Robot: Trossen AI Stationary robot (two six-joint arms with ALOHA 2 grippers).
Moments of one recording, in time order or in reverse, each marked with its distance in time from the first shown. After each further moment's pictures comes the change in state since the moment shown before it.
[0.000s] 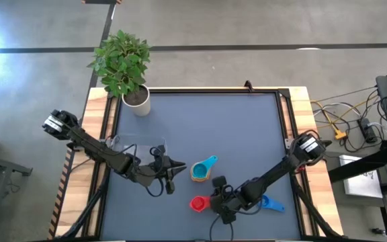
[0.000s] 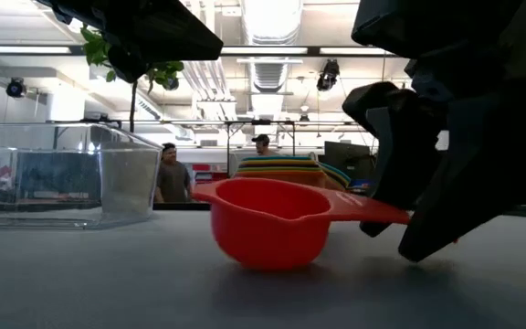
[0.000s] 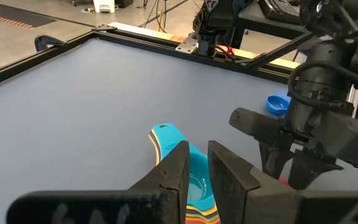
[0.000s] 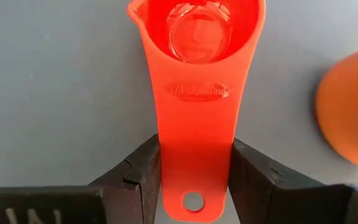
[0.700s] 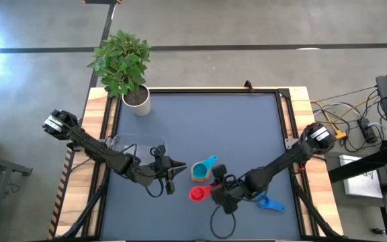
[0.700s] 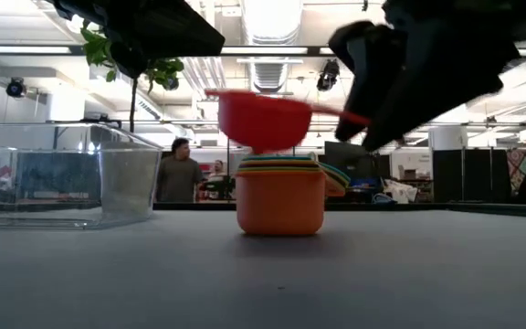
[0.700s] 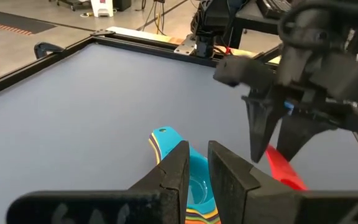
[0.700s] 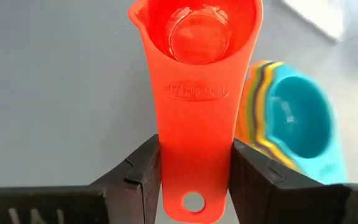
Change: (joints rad) left arm 0.000 0.000 0.011 -0.005 0.001 0.038; right arm -0.057 -0.169 0.004 -0.125 0.045 -0.186
